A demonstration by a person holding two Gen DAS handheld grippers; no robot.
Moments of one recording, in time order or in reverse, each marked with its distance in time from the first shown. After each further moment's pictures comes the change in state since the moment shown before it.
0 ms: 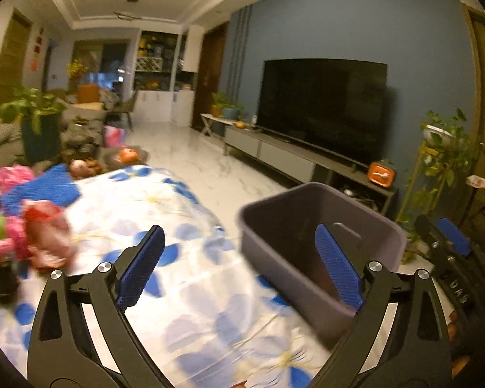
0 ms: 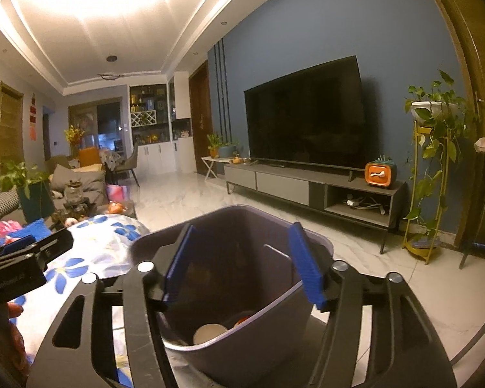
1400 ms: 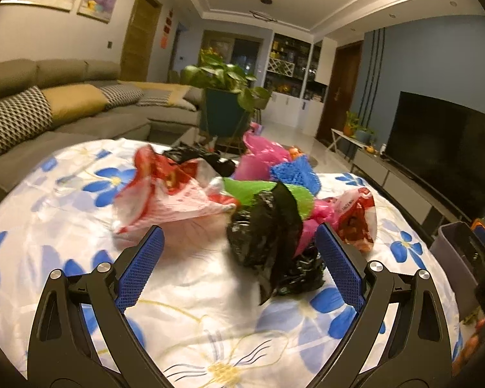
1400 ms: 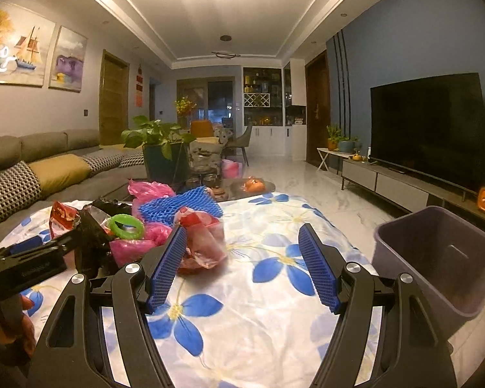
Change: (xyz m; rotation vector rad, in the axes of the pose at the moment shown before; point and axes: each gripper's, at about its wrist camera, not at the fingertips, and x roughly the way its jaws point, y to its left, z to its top) left arm -0.125 0.256 -0.035 -0.268 -0.016 0.479; right arm -0.019 0.256 -0.029 -0.189 0.068 0.475
